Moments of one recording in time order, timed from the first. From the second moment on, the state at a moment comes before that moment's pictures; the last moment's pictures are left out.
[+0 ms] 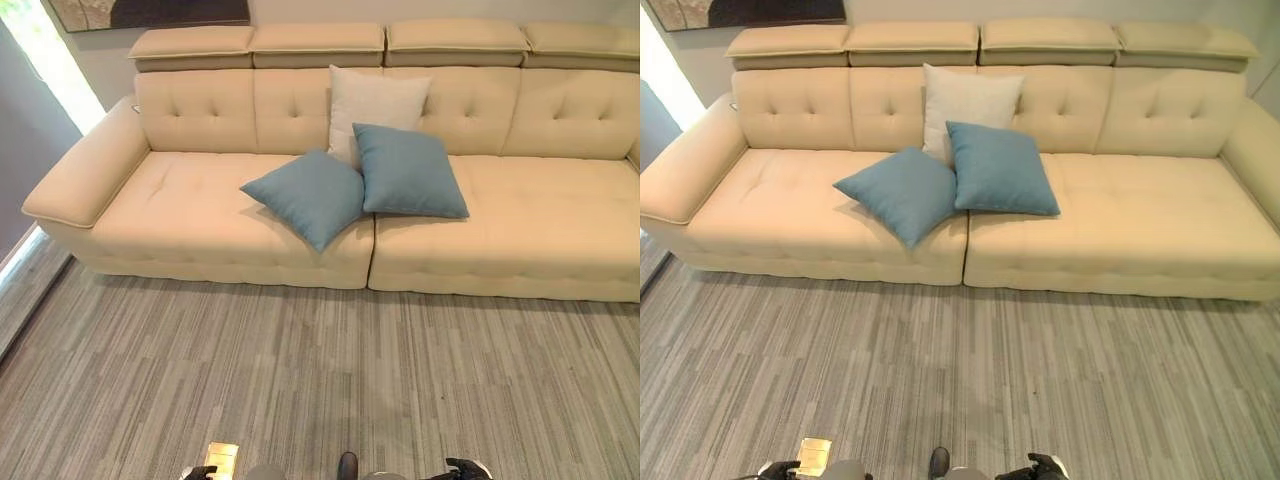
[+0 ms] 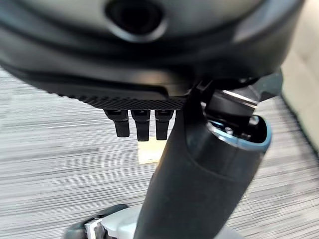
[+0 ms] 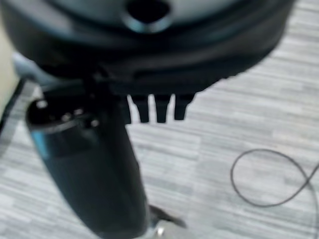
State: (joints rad) left arm -0.10 0.25 -0.19 1.37 -0.08 -0.03 0.15; right arm -0.10 -0.25 0.23 1.35 0.14 0.01 -0.14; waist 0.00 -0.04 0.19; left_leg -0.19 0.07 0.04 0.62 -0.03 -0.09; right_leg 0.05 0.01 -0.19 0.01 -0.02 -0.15
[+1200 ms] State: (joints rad) left arm -0.14 0.25 -0.26 1.39 -0.07 -0.03 0.13; right arm -0.08 -0.25 0.20 1.32 0.17 0.00 -0.10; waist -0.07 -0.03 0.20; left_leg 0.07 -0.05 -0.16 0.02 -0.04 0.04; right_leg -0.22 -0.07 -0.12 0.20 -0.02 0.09
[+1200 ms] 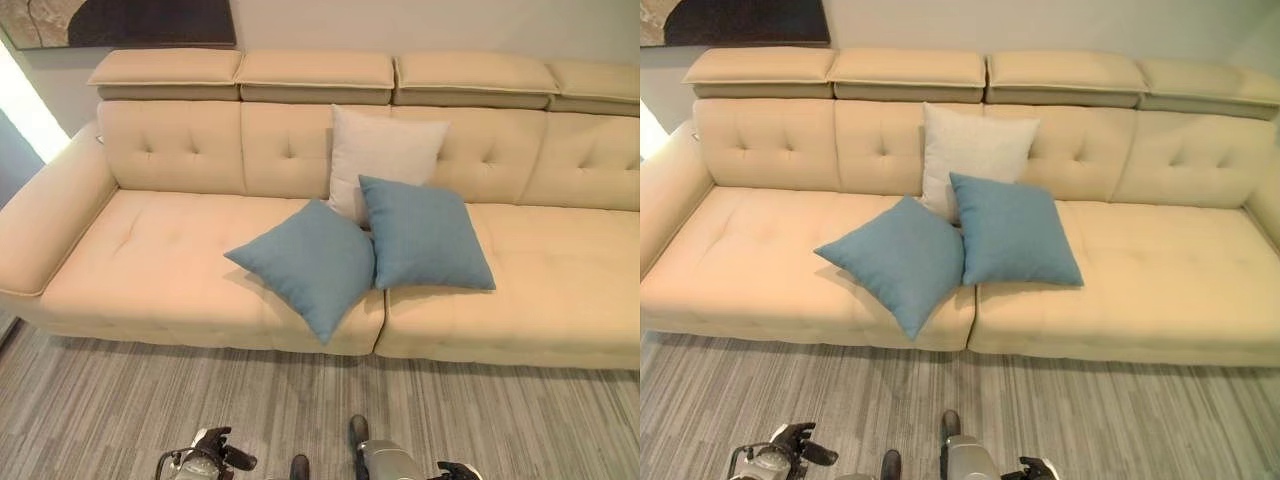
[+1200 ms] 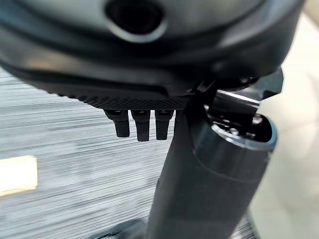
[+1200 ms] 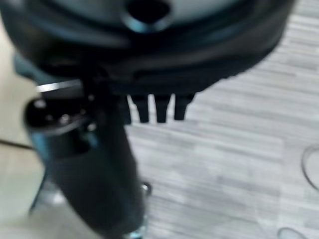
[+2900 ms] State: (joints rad) left arm -0.04 0.31 -0.03 0.87 -0.13 -0.10 0.41; right arm 0.13 -0.29 0.17 0.62 0.08 -0.11 -0.25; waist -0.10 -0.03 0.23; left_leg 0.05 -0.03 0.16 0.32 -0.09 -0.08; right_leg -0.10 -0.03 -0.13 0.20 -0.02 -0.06
